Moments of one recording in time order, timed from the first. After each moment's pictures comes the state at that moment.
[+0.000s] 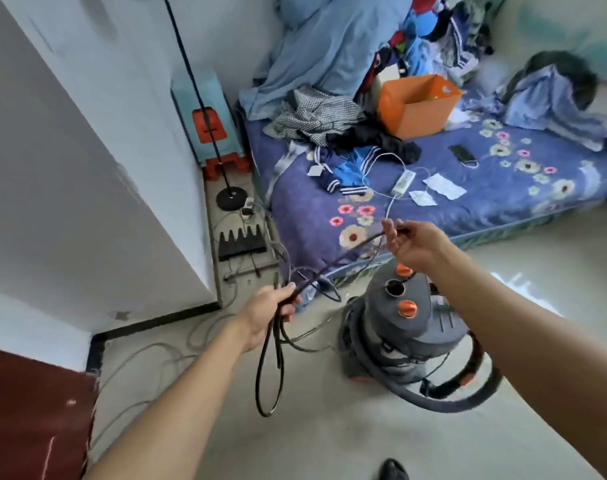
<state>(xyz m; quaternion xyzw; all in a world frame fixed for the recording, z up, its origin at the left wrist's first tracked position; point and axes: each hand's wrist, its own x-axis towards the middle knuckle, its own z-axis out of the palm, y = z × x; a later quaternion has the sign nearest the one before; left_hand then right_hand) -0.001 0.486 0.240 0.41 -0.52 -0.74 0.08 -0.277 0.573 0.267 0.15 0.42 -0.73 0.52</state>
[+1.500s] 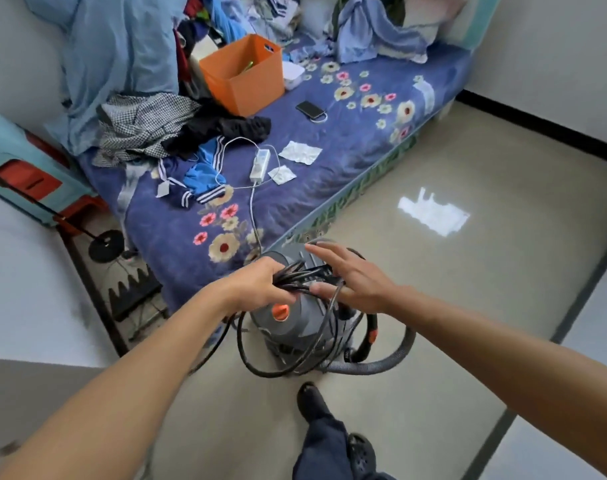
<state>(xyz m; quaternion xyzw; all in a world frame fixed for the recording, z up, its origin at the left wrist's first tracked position) -0.338 0.626 0.262 0.13 -0.88 -0.39 -0.26 -0.446 0.819 0.183 -0.46 0.81 -0.29 0.21</state>
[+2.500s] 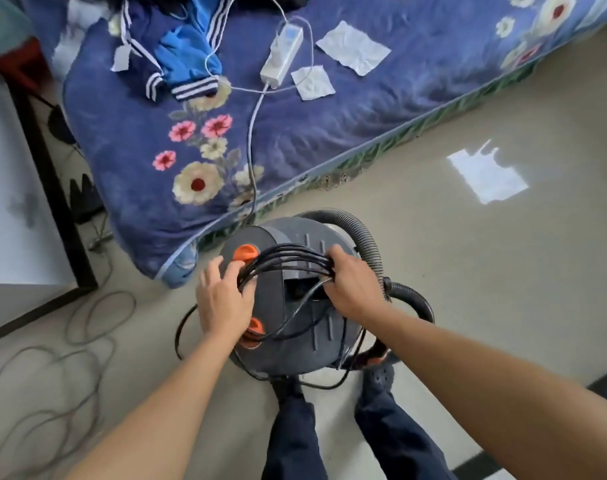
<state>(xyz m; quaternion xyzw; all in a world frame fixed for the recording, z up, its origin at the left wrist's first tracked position) -0.410 0.554 -0.072 0.49 -0.86 -0.18 -0.01 -0.575 0.697 -0.066 -0.35 0.87 -0.19 0.29</state>
